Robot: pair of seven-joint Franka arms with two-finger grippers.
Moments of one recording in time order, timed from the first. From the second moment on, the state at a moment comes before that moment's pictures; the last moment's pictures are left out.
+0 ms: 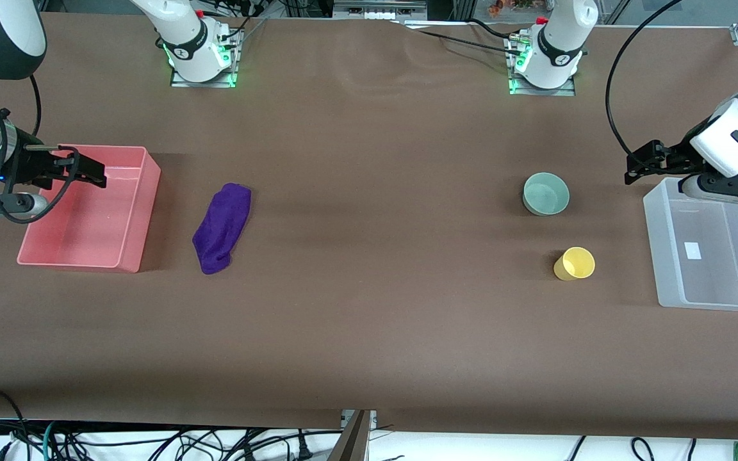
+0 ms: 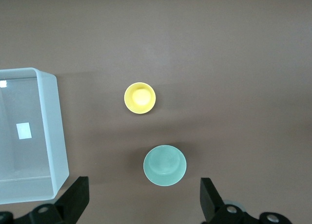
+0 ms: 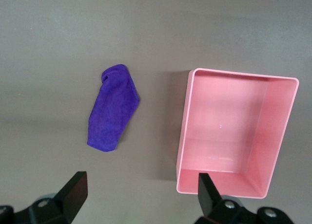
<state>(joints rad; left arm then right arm) -0.07 0.04 0.03 -1.67 -0.04 1.68 0.08 -0.01 0.17 0.08 -1.51 -0.03 1.56 0.01</state>
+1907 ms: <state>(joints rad) -0.07 0.04 0.01 -1.67 -0.04 1.66 0.07 -0.01 0.17 0.08 -1.51 -0.03 1.56 0.01</state>
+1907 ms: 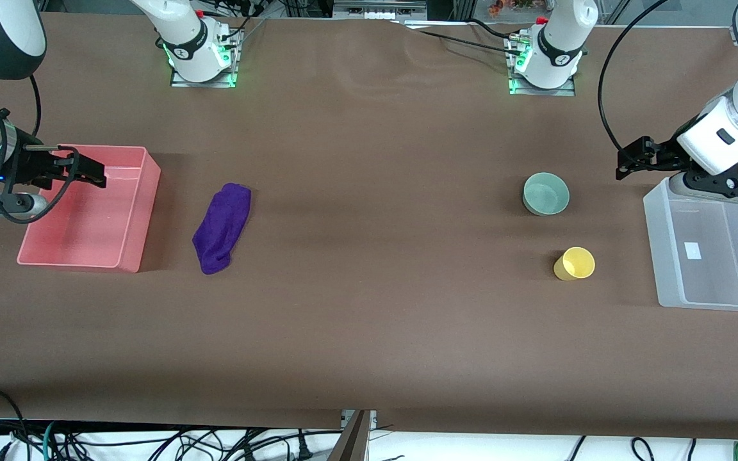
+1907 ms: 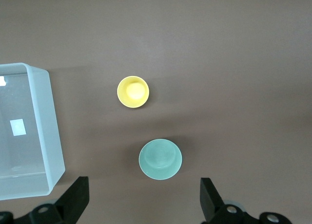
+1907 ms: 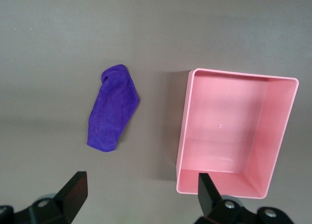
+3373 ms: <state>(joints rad) -0.07 0.08 -0.03 -2.12 0.05 1.97 0.07 0.06 0.27 0.10 -1.56 -0.04 1.64 0.04</state>
